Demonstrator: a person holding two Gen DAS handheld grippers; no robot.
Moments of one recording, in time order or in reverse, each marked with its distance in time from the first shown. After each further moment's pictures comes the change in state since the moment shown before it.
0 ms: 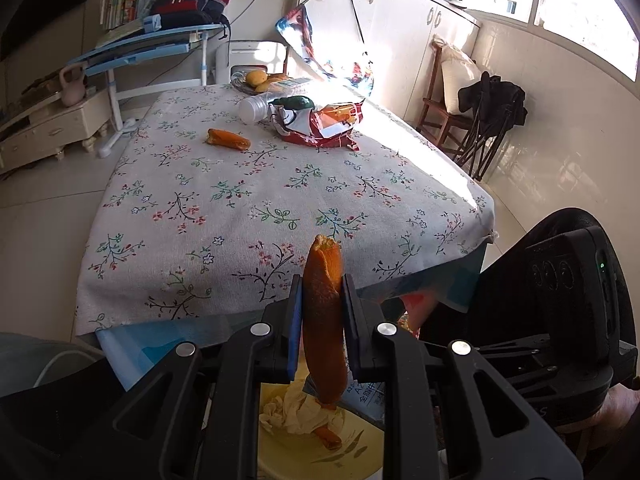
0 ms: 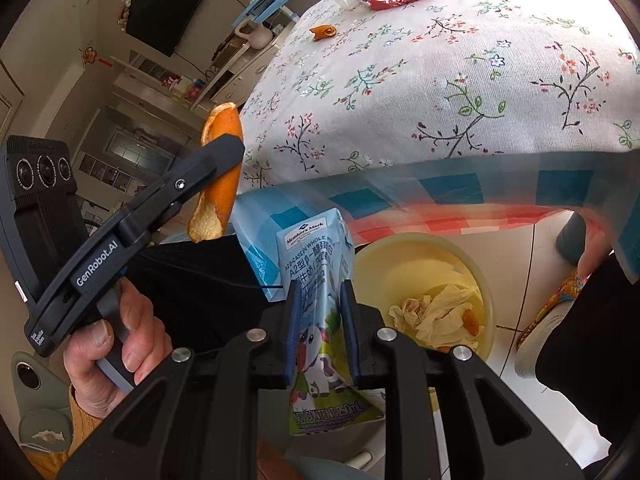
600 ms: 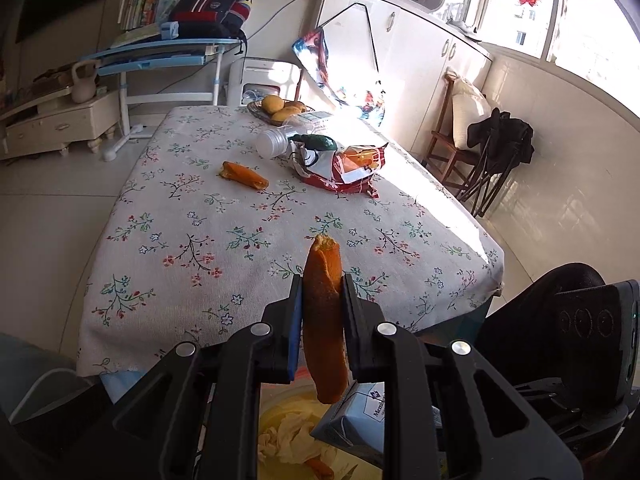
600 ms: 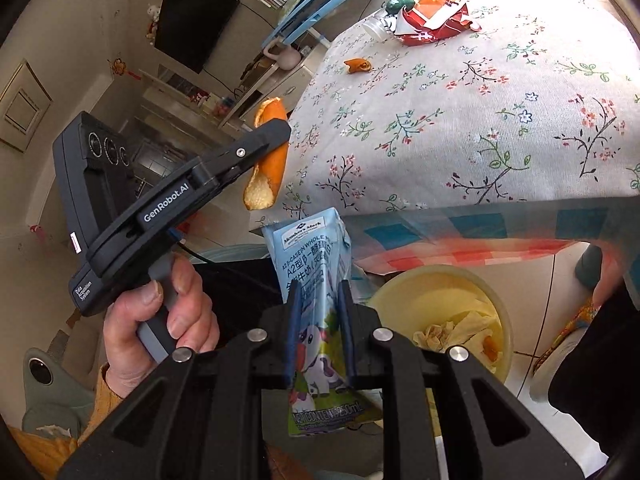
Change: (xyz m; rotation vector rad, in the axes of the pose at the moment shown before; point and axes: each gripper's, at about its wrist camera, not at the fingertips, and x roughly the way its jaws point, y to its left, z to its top) left arm 0.007 0.025 0.034 -0.079 -0.099 -0.016; right arm -0.014 0.014 0.011 -0.053 -0.077 0.106
